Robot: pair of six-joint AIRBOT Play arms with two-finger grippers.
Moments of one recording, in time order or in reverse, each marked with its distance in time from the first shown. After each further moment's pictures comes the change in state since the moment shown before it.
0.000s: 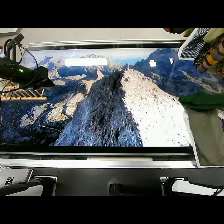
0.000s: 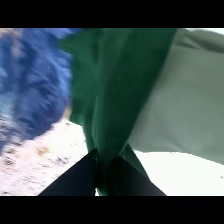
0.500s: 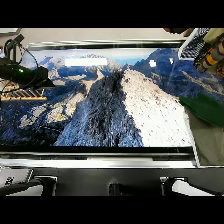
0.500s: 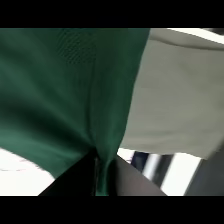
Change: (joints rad) left arm 0.000 0.000 0.000 -0.002 -0.008 -0.003; right arm 0.000 0.119 -0.289 -0.243 0.124 -0.118
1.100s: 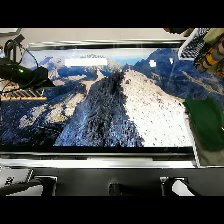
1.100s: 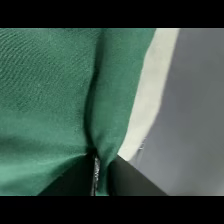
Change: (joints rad) left arm 0.000 0.000 0.000 -0.002 -0.003 -0.002; right arm 0.000 0.182 -0.475 -0.192 -0.121 0.003
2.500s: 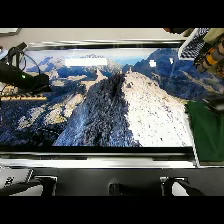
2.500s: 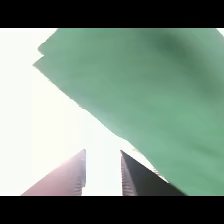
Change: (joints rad) left arm 0.000 0.023 -0.094 0.109 0.021 0.002; right arm 0.261 0.048 0.127 0.383 -0.311 -0.463
